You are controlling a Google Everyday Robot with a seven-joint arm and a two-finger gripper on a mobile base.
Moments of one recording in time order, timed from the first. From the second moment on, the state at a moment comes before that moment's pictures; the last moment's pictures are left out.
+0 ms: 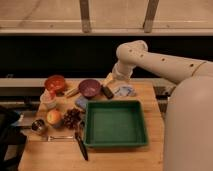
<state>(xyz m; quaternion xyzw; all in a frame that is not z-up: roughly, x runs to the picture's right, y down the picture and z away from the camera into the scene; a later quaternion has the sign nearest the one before) 0.067 -0.030 0.803 -0.25 0.08 0.63 0.73</state>
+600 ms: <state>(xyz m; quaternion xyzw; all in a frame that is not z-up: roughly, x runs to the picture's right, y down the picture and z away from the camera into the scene) -0.073 0.015 0.830 -0.32 0.06 0.53 0.78</state>
